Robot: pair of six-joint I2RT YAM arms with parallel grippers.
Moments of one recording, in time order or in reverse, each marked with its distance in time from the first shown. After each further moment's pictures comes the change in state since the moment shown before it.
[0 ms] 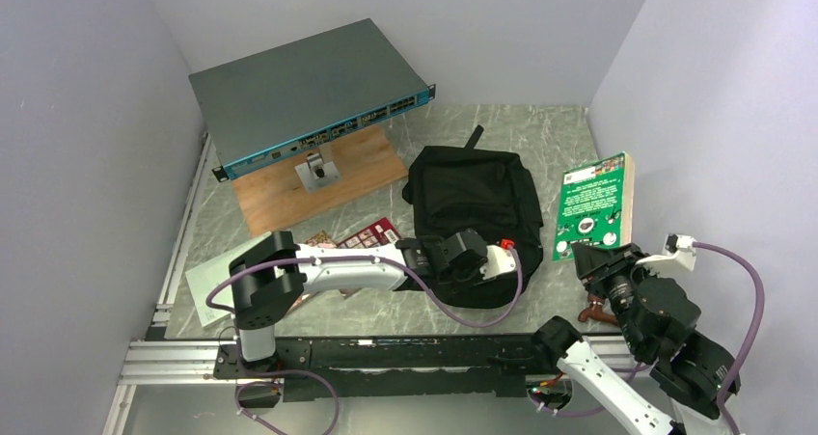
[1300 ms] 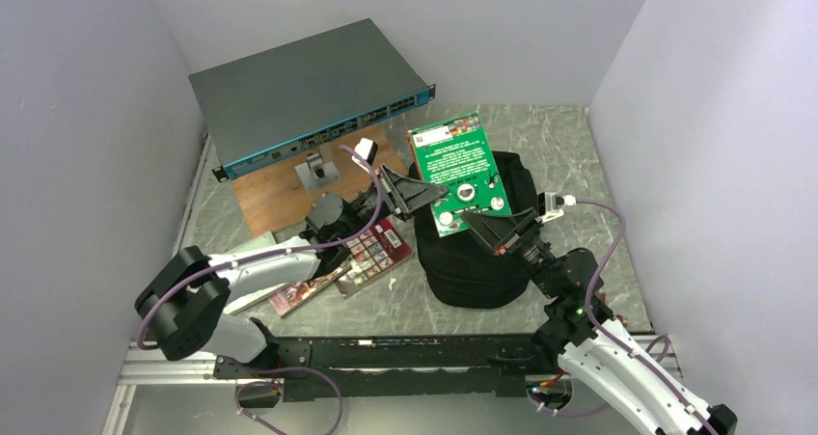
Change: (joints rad) left arm 0.425 -0.440 -0.575 1.260 0.370 -1.618; right arm 0.001 0.195 -0.710 1.503 -0.730 0.512
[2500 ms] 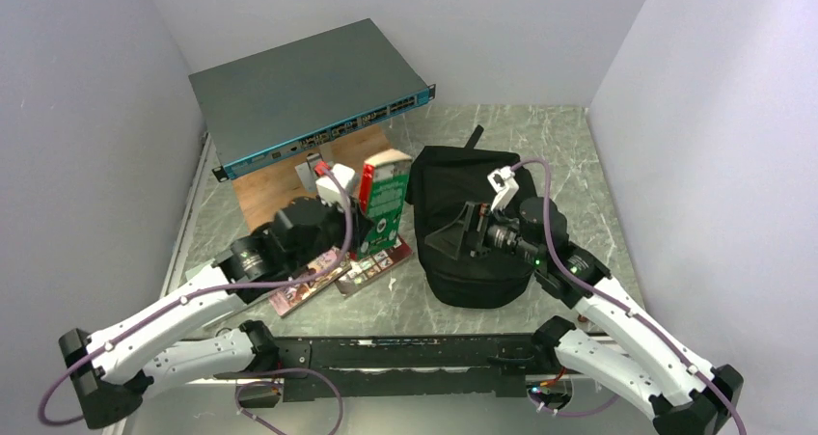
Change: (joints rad) left arm -0.144 -0.468 0.176 -1.464 -0.568 1.093; right arm 0.000 0.360 0.396 -0.641 -0.208 -0.640
